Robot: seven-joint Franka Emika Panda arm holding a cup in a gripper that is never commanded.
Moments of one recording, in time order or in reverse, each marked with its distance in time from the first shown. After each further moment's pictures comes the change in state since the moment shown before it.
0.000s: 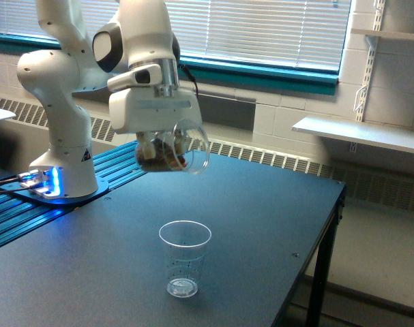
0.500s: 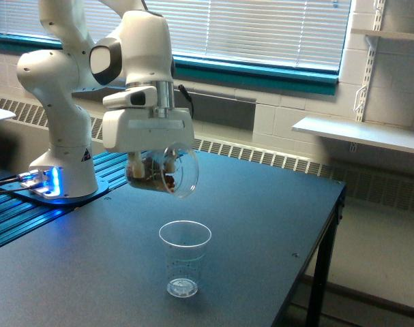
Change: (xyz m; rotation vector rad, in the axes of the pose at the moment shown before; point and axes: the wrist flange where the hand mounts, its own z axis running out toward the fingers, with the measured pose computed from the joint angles) arm -0.009 0.015 0.032 -0.080 -0.039 0.016
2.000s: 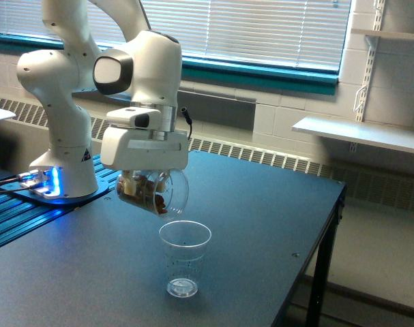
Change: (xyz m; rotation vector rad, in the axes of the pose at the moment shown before) arm -0.009 -0.002 0.034 -0.166 -0.054 -0.069
